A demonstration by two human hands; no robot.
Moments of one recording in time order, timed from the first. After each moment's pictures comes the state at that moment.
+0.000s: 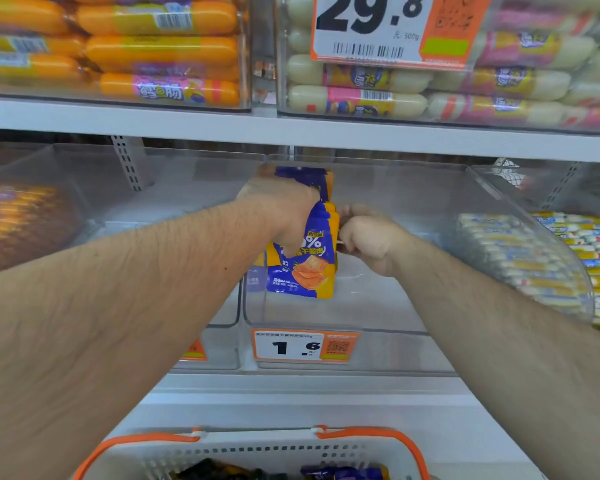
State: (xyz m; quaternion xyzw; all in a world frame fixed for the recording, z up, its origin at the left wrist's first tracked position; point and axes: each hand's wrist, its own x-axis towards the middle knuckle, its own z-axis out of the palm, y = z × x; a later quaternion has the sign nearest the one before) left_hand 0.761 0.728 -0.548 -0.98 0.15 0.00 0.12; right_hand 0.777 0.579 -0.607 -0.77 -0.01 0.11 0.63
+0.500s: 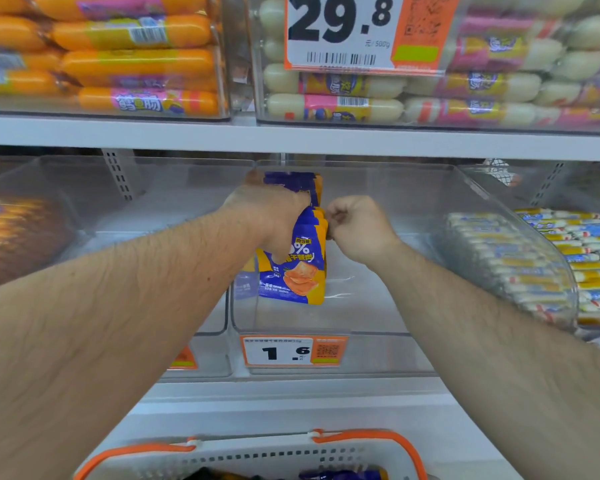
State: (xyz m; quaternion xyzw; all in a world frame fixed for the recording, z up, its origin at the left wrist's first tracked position) left_hand 0.765 0.731 -0.551 -0.98 0.15 0.01 0.12; right_hand 0.780 0.575 -0.608 -0.87 -0.10 -0.09 0.47
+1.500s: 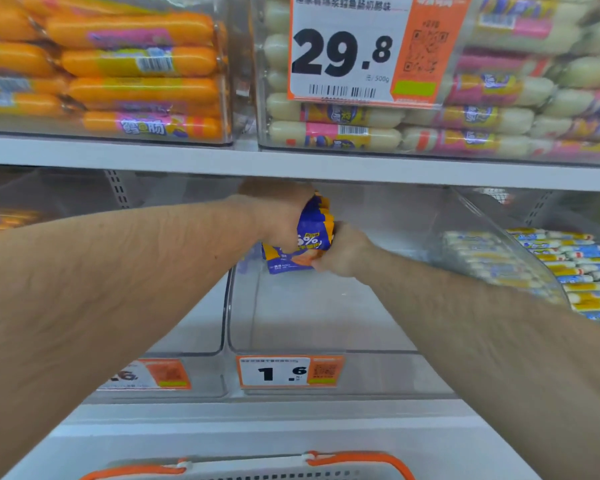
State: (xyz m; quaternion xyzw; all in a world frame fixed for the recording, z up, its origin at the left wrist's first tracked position) left_hand 0.789 0.726 -0.538 -0.98 0.17 -0.02 0.04; right_hand 0.803 0.581 -0.609 -0.95 -0.08 0.04 0.31
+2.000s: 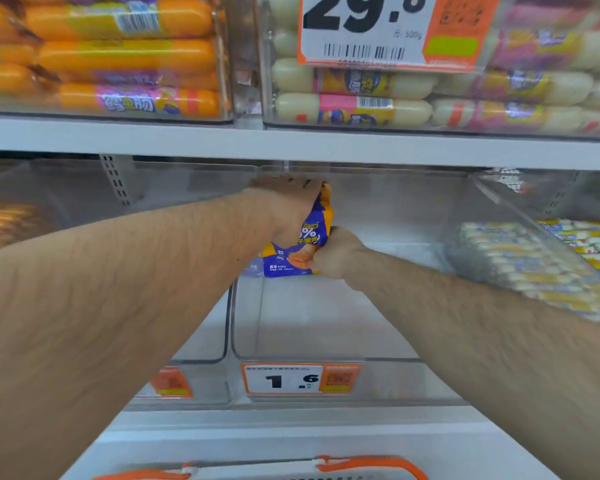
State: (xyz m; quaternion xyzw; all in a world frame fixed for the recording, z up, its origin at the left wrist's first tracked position) left_hand 0.809 0.728 -0.557 -0.97 0.18 -0.05 0.16; right_hand 0.824 0.610 -0.645 -0.89 0.00 0.11 0.44
